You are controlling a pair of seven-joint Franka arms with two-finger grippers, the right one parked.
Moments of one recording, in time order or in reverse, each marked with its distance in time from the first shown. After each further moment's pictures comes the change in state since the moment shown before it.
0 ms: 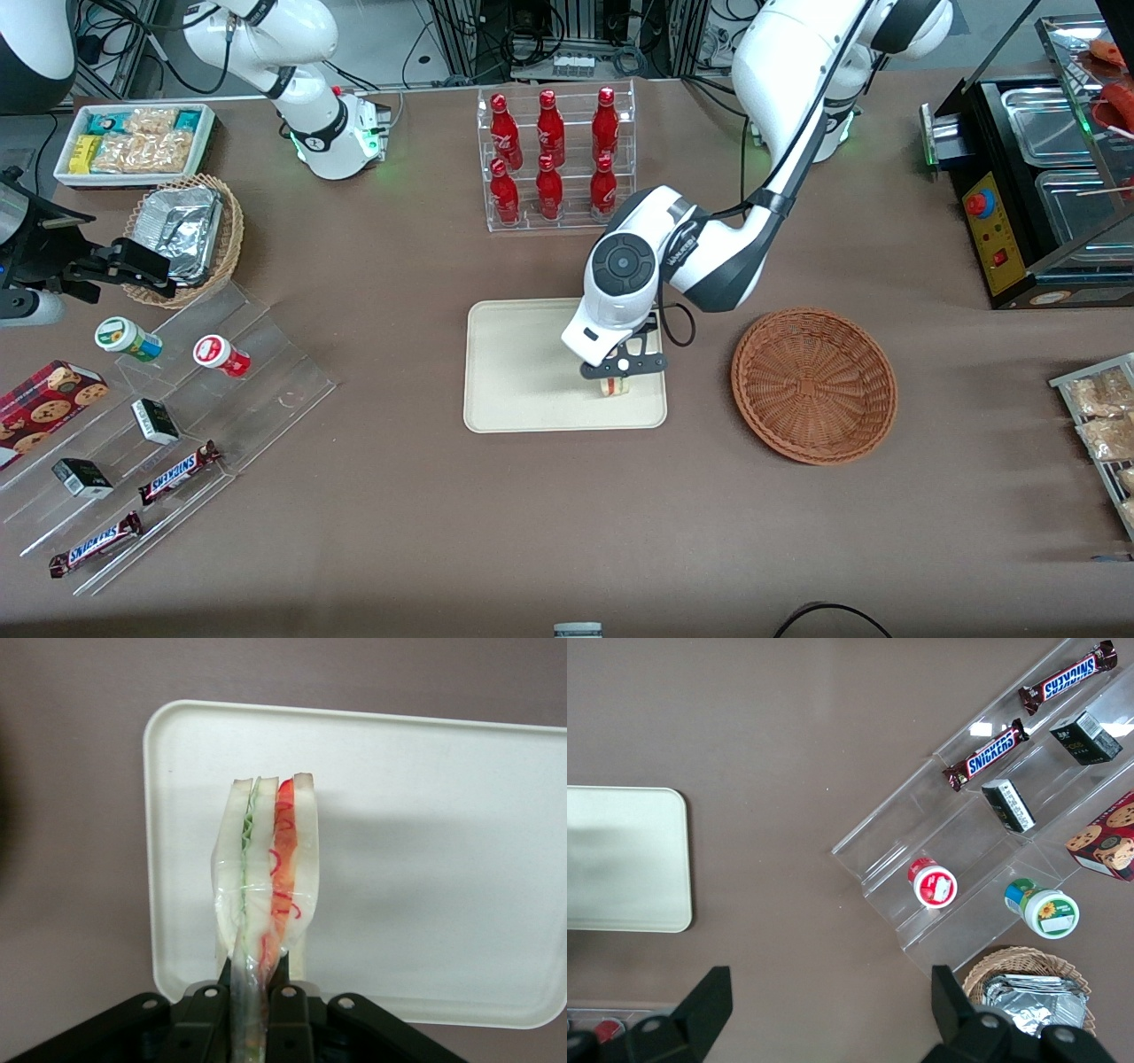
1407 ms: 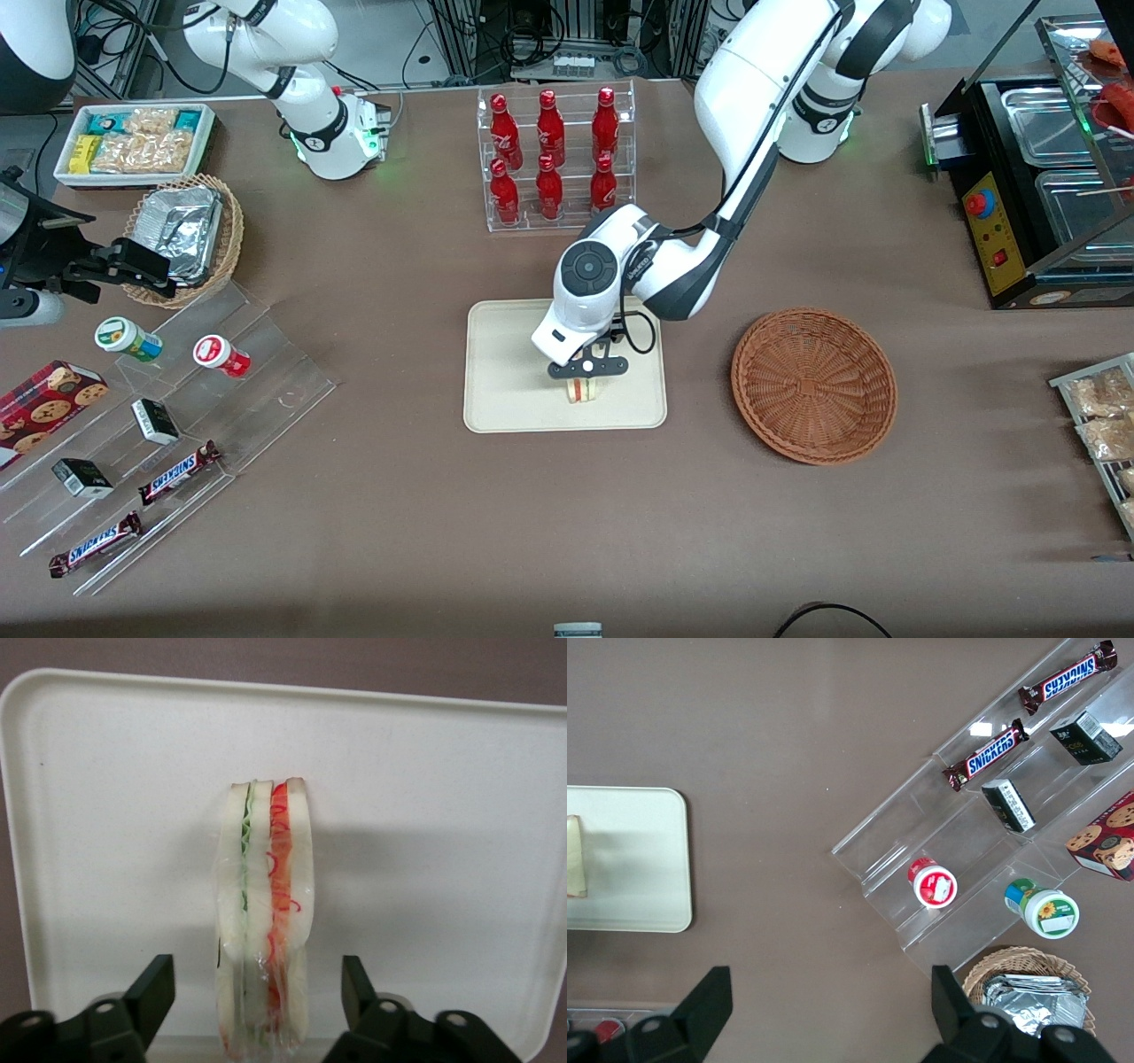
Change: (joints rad) arm -0.058 0.099 -0.001 0.025 -0.002 0.140 -0.038
